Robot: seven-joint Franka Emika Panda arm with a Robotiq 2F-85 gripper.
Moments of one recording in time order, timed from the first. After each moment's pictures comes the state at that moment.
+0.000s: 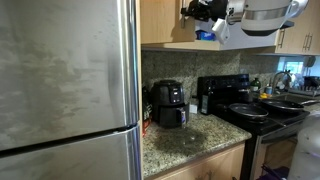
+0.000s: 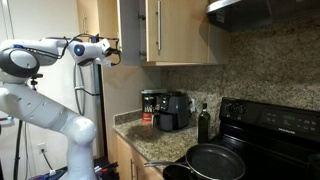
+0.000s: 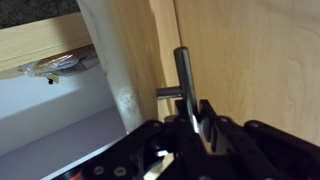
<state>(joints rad) 0.24 -0.82 0.62 -2.25 1.49 3.34 -0.88</state>
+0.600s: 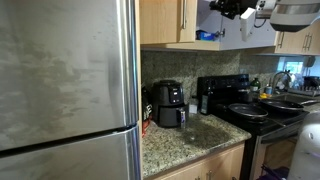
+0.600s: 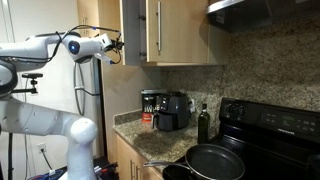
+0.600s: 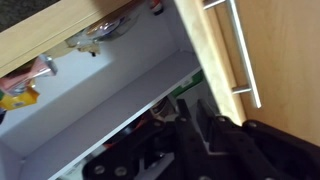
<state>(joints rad) 0.28 -1.06 0.41 -2.40 1.50 3.27 -0.73</state>
